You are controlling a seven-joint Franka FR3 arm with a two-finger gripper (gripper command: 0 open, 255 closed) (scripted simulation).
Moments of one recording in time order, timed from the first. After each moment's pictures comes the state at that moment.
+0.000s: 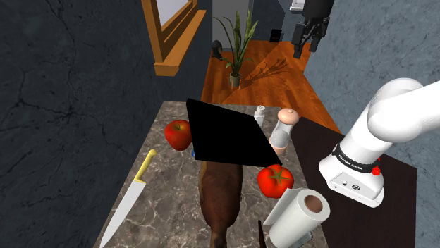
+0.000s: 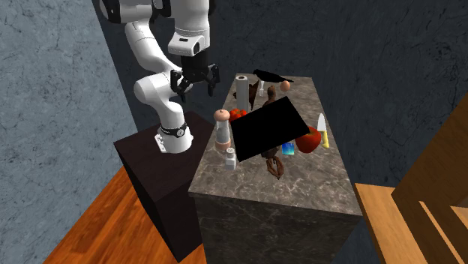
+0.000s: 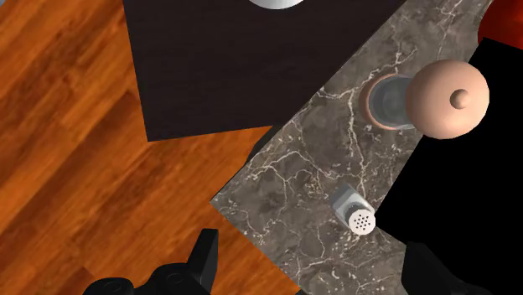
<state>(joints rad) -0.02 -0.78 -0.04 -2.44 -0.03 1.57 0.15</state>
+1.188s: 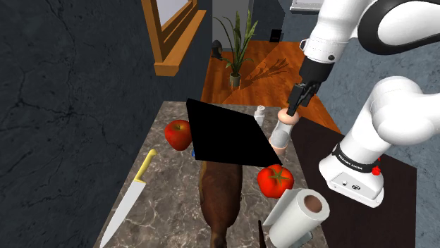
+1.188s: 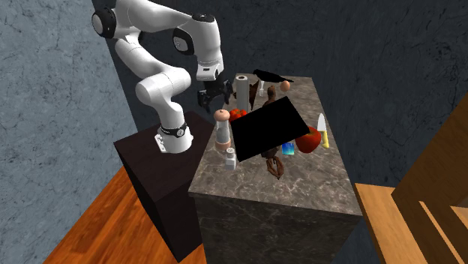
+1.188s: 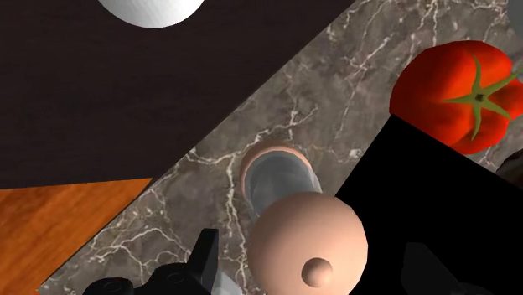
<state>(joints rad) 0.18 -1.12 0.17 -2.93 0.27 1.83 0.31</state>
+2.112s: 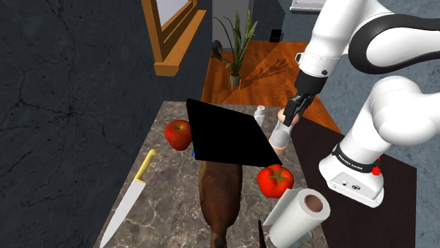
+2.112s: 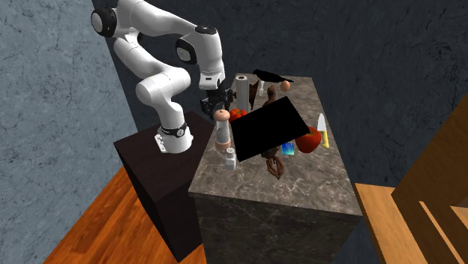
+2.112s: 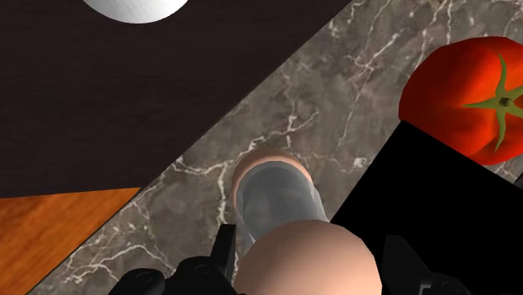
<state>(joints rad) 0.21 -1.10 0.20 -3.01 0.31 1.93 0.31</state>
